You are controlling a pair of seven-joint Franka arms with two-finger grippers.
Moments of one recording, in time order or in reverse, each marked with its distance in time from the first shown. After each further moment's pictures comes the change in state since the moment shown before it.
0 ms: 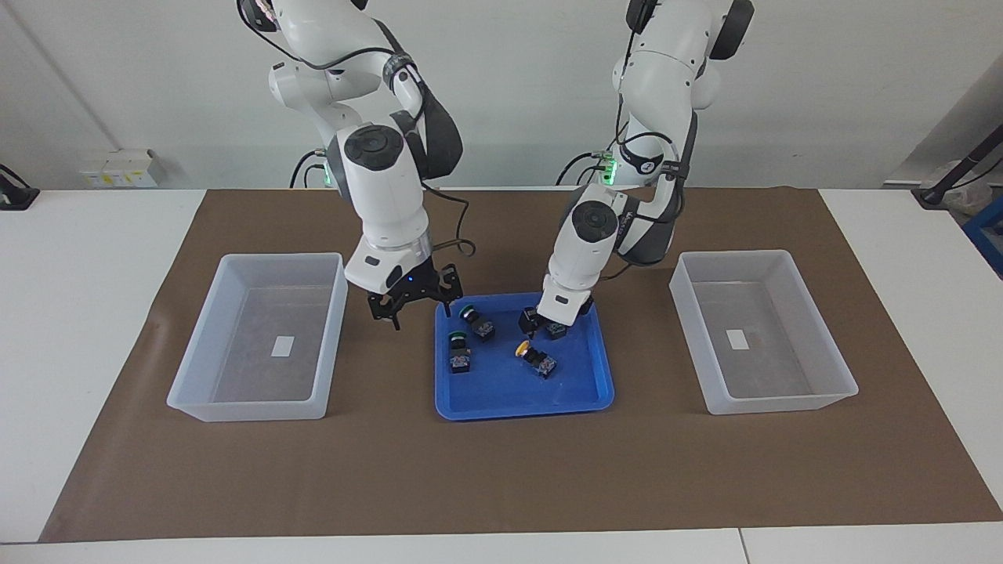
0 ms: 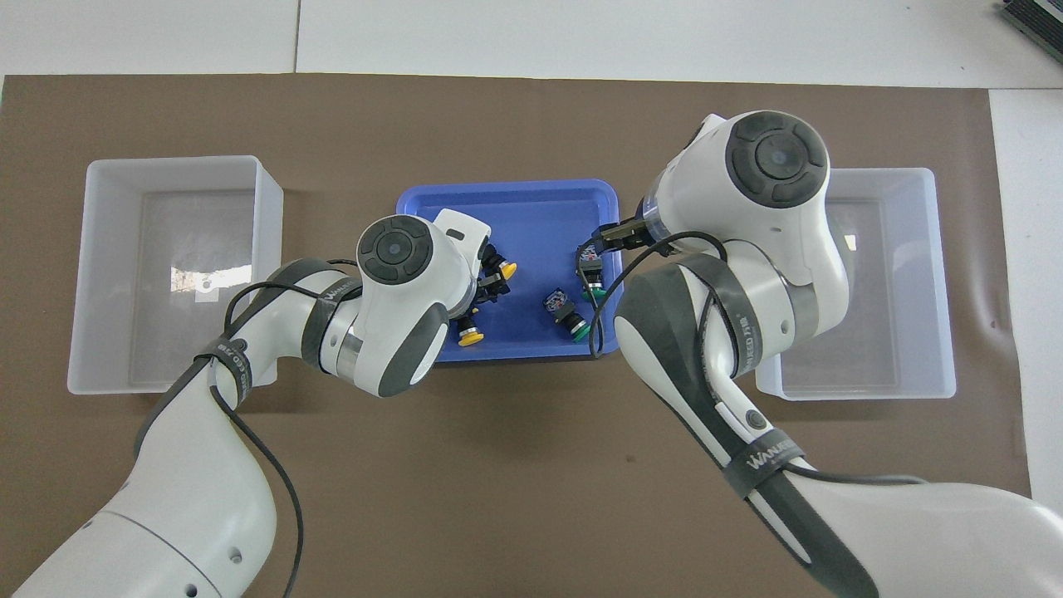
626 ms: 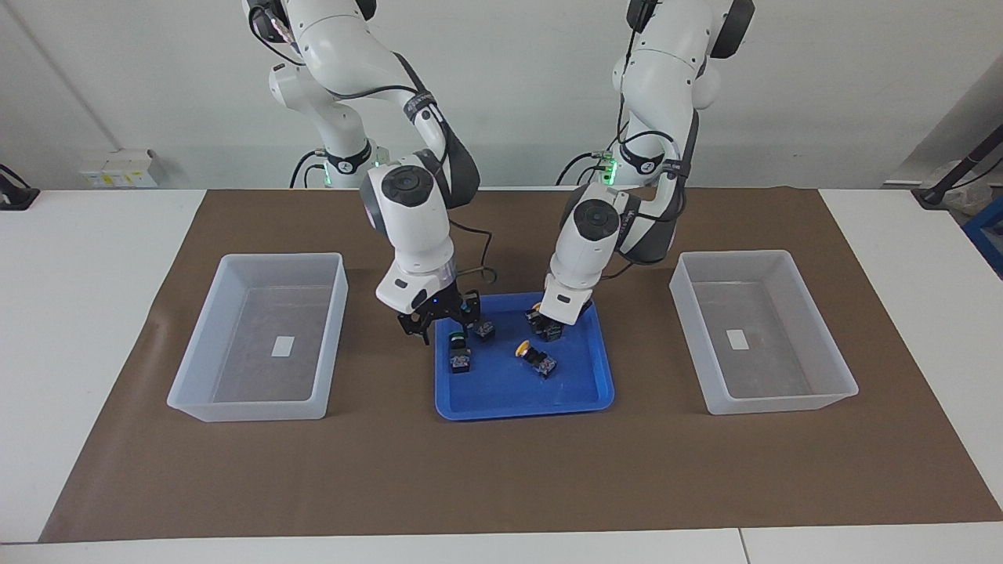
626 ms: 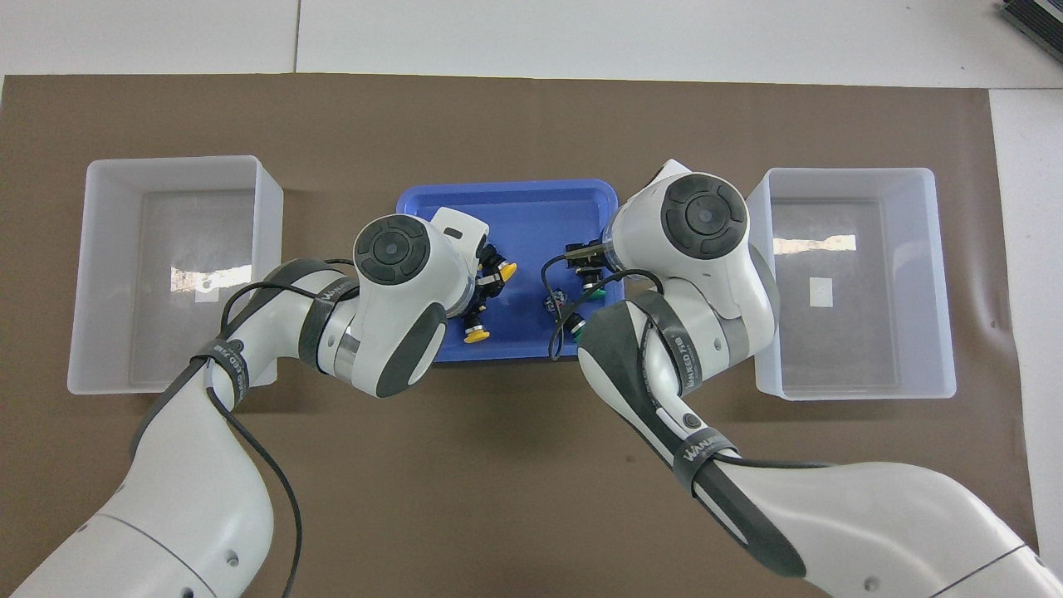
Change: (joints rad) left arm 0.000 -0.007 0.003 -0.002 0.001 0.007 -0.003; right arm 0.049 0.067 0.000 -0.102 -0.024 0.202 0.153
